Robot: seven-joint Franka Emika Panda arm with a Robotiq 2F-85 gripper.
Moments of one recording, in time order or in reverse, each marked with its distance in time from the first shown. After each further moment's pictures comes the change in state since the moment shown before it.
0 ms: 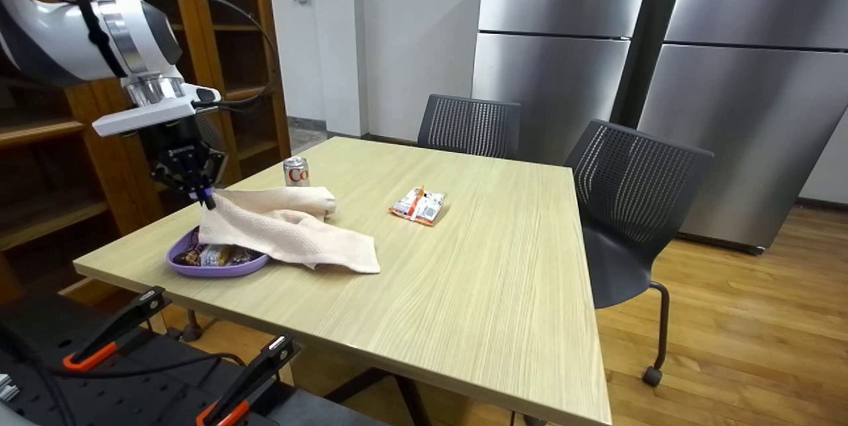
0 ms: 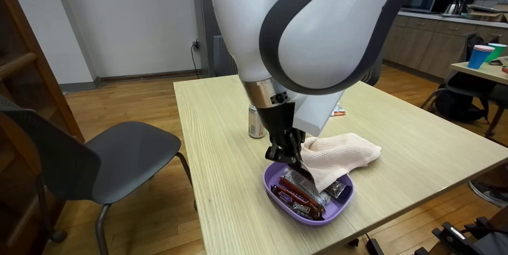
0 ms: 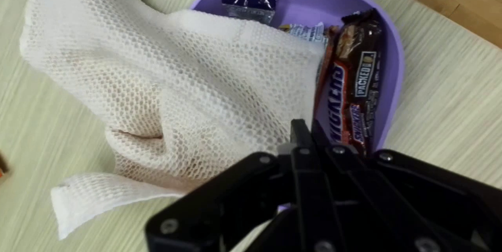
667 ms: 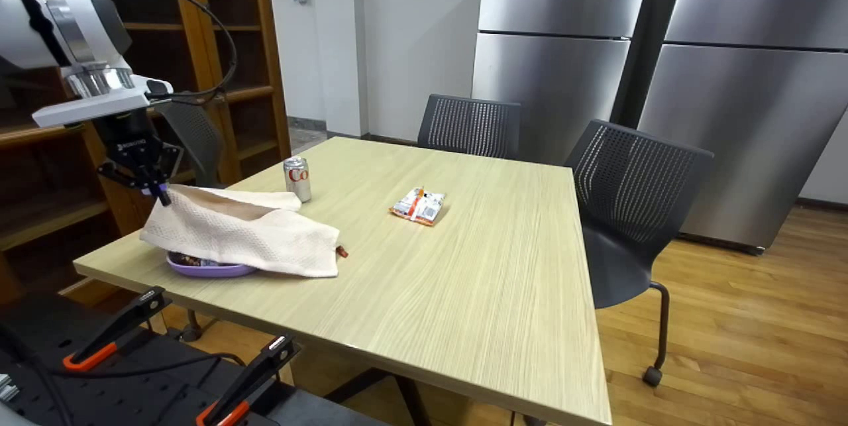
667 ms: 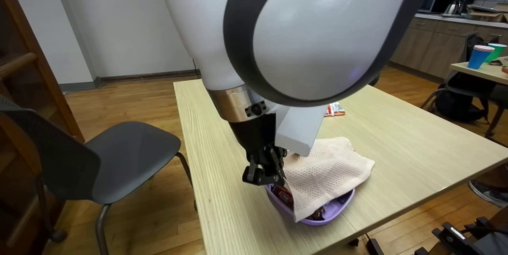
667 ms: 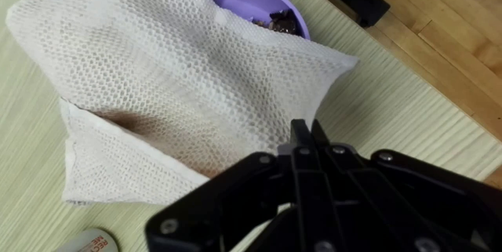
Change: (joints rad) arm 0.036 -0.026 0.104 -0.001 0.000 -0.032 0.000
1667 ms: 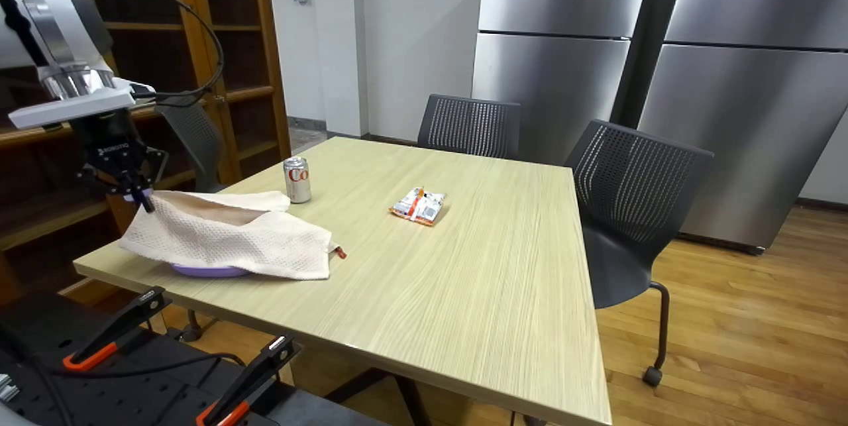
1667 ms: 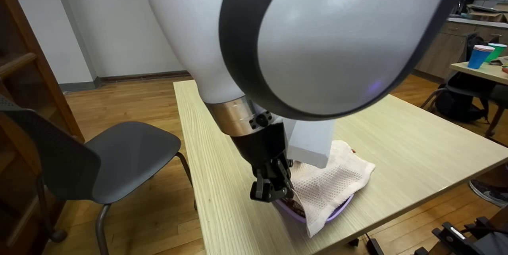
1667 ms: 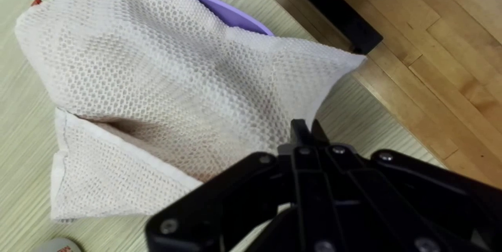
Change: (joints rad) arm 0.002 -0.013 0.040 -0.026 0.003 -0.050 -0.046
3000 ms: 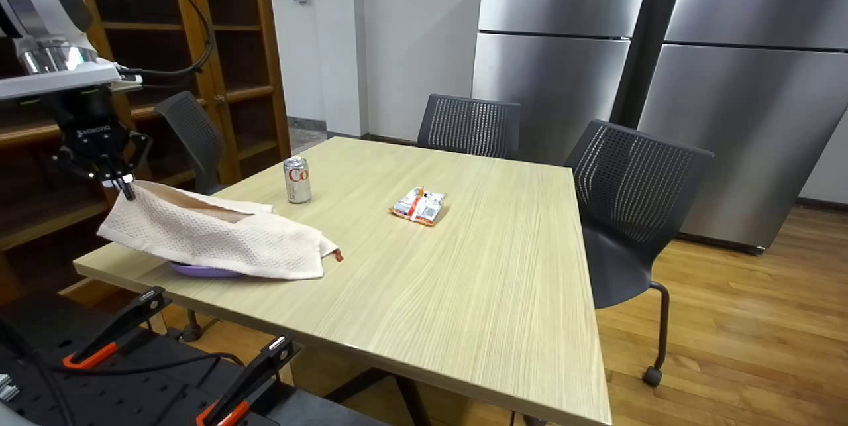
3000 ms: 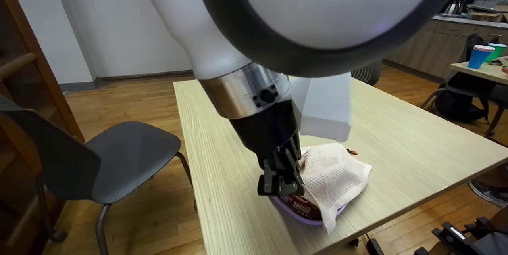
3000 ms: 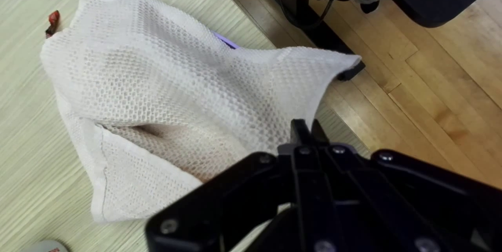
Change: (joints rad) arm -0.012 -0.080 0.044 -0.014 0.082 -0.113 -0.104
